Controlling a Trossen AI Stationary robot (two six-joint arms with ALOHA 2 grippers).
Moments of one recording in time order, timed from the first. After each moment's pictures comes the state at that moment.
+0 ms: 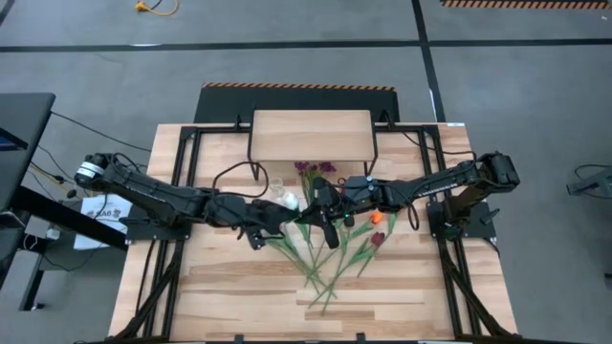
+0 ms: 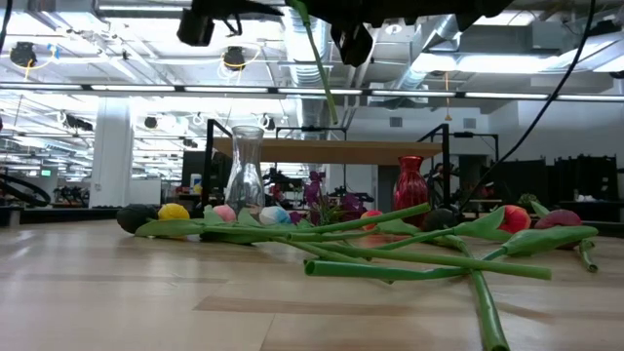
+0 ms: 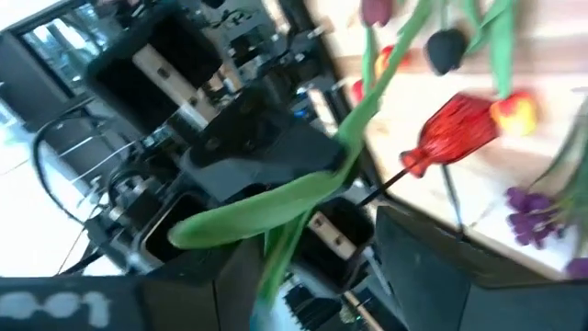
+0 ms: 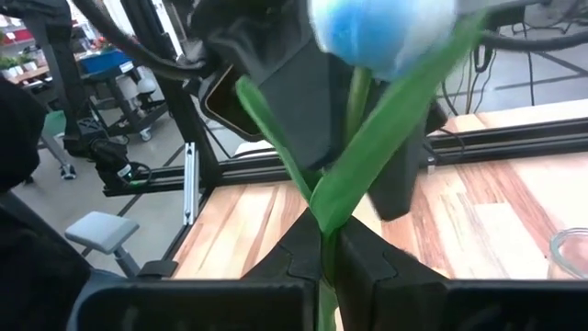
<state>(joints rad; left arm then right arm) -0.29 1.27 0.94 -0.01 -0.41 1.93 0.12 1.58 0.98 0.41 -0.14 0.16</state>
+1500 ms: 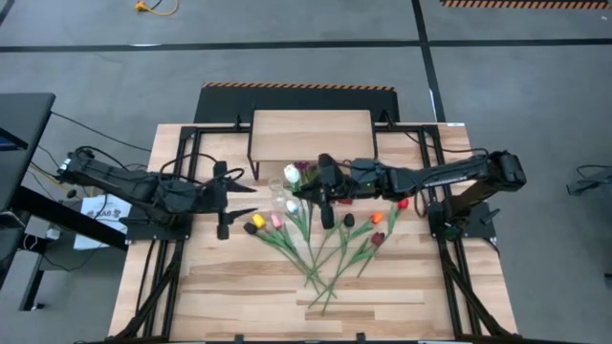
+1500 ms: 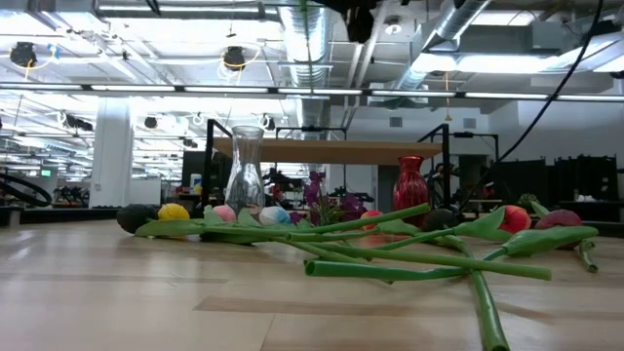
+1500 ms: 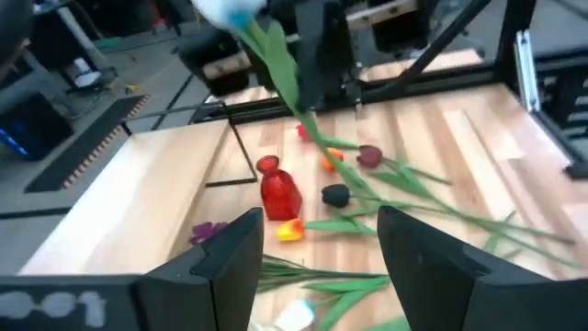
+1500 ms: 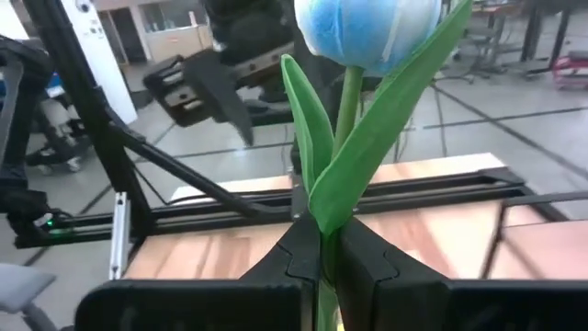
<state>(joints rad) -0.34 0.88 0.91 -0.39 -0.50 0.02 0.05 1.51 1.08 0.31 -0.01 0.08</state>
